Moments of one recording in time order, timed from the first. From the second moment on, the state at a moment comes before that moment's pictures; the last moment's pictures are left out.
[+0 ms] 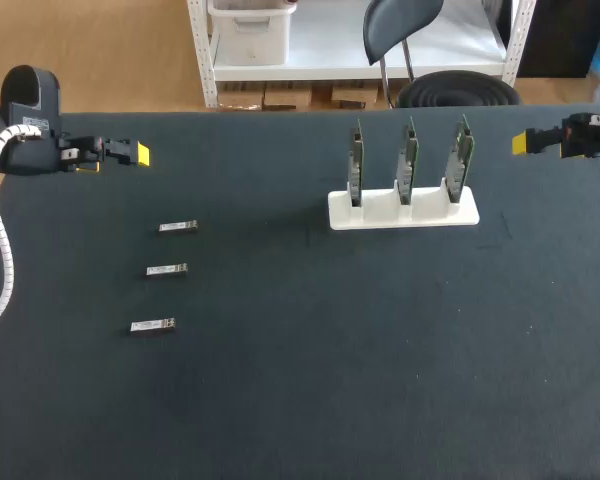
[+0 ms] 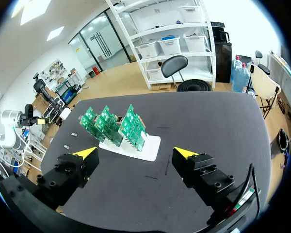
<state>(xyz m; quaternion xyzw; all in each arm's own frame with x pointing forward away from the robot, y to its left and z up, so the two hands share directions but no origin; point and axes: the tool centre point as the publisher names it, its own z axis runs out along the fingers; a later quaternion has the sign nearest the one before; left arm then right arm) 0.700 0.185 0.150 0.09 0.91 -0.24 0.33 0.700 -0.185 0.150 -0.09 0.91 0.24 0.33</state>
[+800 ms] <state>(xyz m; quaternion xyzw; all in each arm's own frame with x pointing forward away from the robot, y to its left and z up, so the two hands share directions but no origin) 0.695 0.185 0.138 0.15 0.91 -0.23 0.31 0.700 -0.185 0.150 -0.09 0.91 0.24 0.33</state>
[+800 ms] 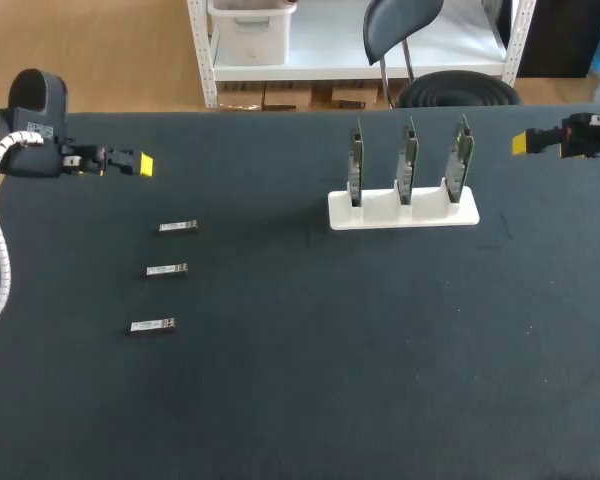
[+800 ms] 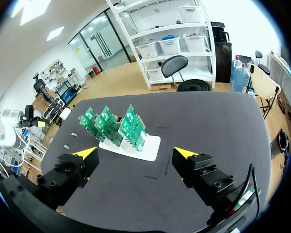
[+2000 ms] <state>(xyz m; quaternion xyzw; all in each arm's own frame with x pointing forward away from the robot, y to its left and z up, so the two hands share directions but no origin) 0.740 0.191 0.029 0.62 0.77 -0.02 0.13 0.700 -0.185 0.150 -0.09 0.91 0.24 0.33</state>
